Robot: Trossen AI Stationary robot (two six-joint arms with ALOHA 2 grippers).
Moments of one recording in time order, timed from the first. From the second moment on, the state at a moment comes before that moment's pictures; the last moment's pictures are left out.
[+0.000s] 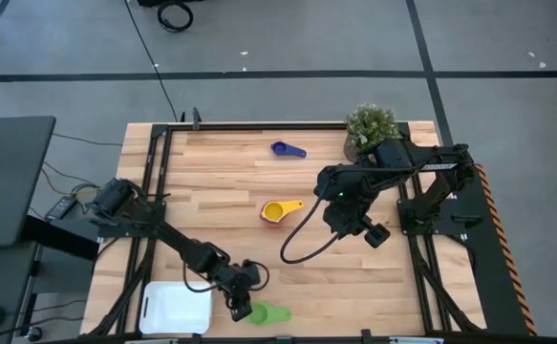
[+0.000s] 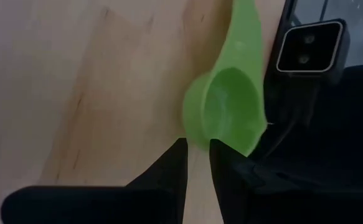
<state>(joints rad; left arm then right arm) -0.58 1.83 1.00 -0.03 0.16 -1.06 0.23 1.72 2.14 -1.57 -0.36 -0.36</state>
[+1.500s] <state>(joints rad) -0.56 1.85 1.00 0.05 0.19 -1.06 0.23 1.72 2.14 -1.57 -0.33 -0.36</state>
